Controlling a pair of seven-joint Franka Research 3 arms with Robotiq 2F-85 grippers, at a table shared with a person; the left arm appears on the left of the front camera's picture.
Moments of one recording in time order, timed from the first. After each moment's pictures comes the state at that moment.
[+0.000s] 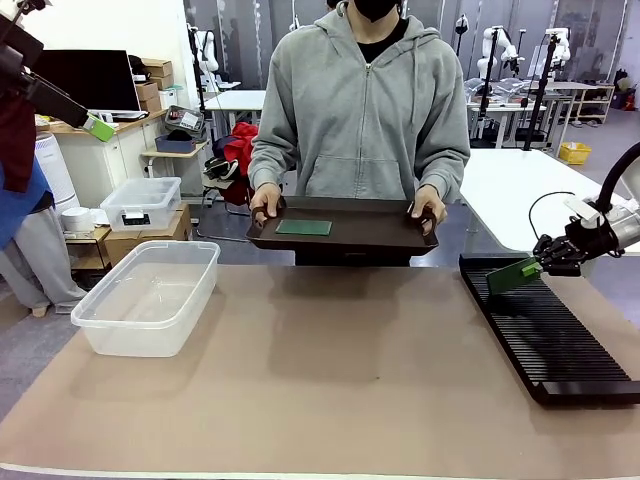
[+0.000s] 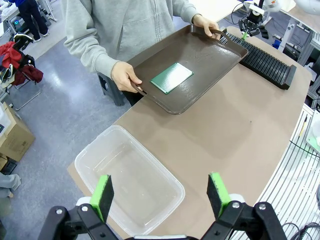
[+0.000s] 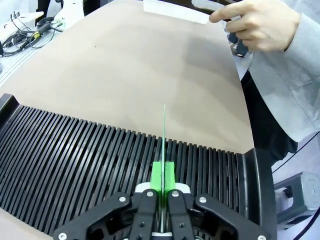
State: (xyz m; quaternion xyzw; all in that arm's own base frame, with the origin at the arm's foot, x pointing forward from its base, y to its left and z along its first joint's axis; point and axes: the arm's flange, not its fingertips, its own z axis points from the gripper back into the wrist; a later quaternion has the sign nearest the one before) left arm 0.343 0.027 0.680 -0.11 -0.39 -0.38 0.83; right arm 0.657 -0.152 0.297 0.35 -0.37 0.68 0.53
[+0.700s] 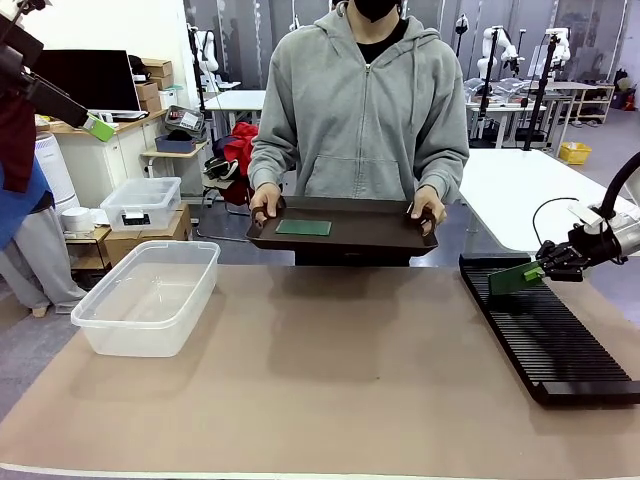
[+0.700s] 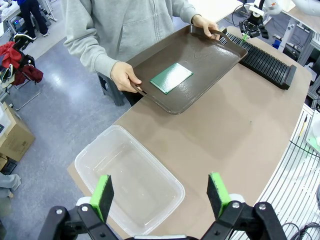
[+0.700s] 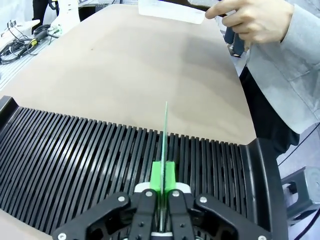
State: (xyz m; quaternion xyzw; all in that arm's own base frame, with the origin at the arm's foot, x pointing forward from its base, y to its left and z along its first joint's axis) left arm 0.343 0.027 0.680 -0.11 -0.39 -0.38 0.83; right arm 0.654 -0.161 0.282 0.36 -0.37 0.66 0.54
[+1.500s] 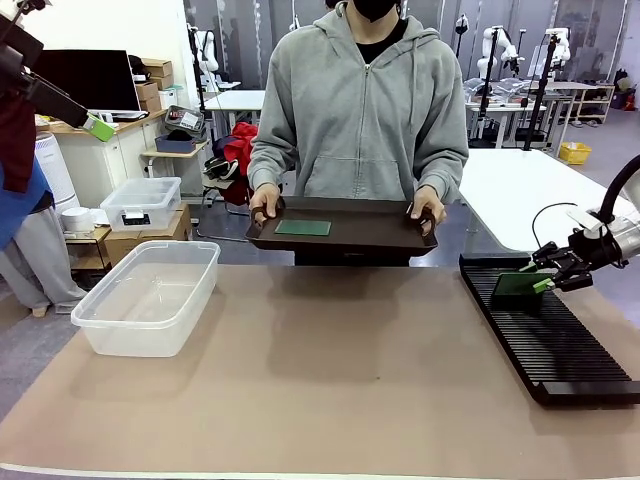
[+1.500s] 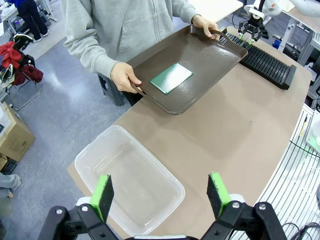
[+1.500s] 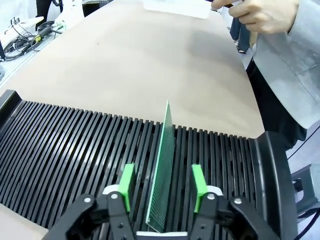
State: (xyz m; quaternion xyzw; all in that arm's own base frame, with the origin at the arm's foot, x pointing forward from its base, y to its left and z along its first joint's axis) left arm 0.343 0.027 0.680 -0.11 -0.39 -0.38 0.83; right arm 0.653 -0.163 0.276 0.36 -0.36 0.67 0.54
